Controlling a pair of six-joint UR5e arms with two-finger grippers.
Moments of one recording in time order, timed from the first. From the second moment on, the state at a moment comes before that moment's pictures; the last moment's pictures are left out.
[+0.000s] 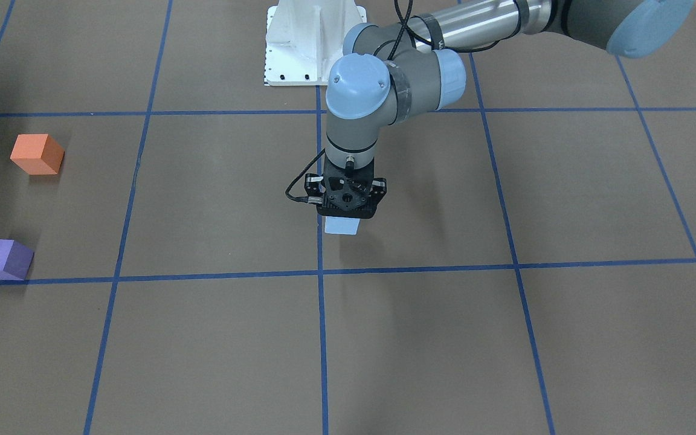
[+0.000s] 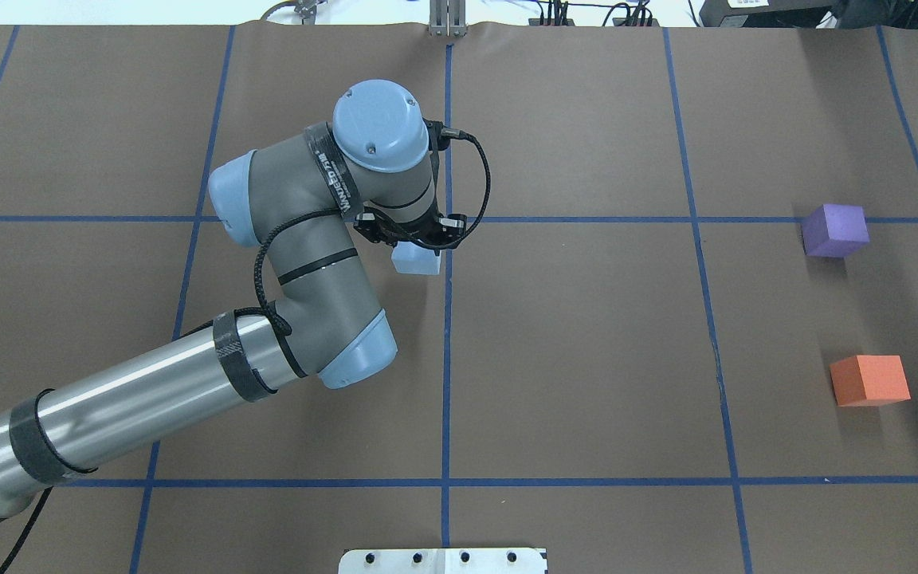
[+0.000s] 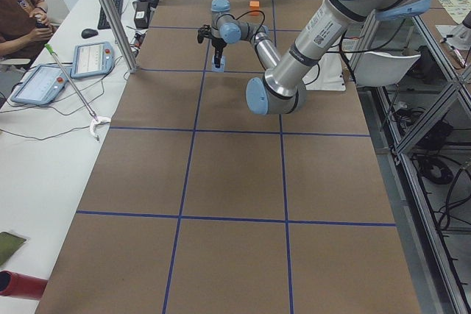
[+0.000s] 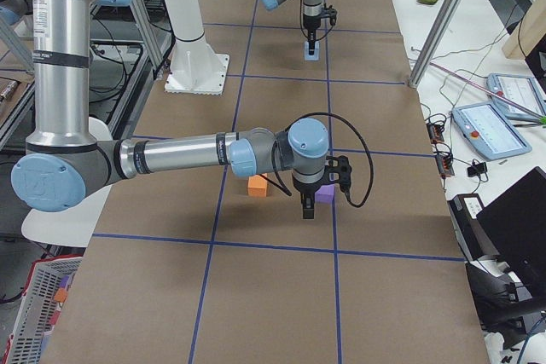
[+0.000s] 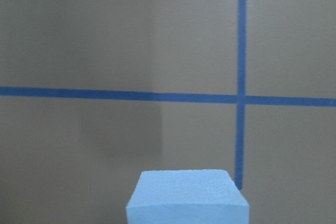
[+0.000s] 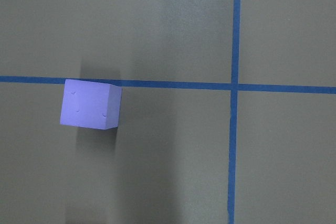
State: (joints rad) left arm -0.58 -2.47 -1.39 -1.65 -1.89 -1.04; right arm 1.50 -1.64 1.79 -1.50 2.43 0.16
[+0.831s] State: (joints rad) left arm -0.53 -2.51 -1.32 -1.70 -1.88 -1.11; right arm 1.50 -1.63 1.79 -1.49 2.47 0.16
